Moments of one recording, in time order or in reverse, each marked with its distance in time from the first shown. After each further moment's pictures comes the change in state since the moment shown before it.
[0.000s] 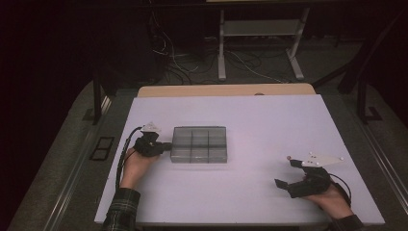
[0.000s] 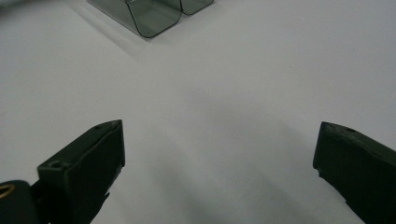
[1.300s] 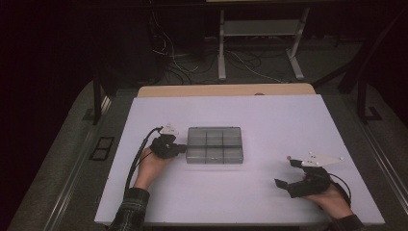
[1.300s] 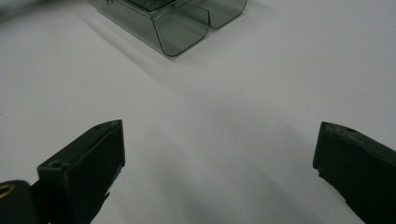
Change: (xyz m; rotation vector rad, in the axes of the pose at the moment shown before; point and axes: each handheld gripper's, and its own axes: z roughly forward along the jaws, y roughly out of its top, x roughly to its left) left arm -0.035 0.017 0.029 0.026 -0.032 0.098; right arm 0.000 0.000 0.001 0.003 -0.002 0.004
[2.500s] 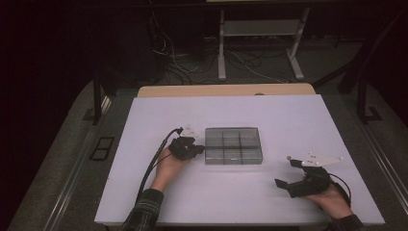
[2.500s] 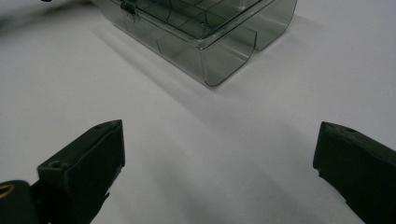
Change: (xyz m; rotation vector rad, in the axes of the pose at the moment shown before) left arm -0.038 0.023 0.033 -0.030 -0.023 0.073; right arm 0.000 0.000 0.000 0.001 -0.002 0.003
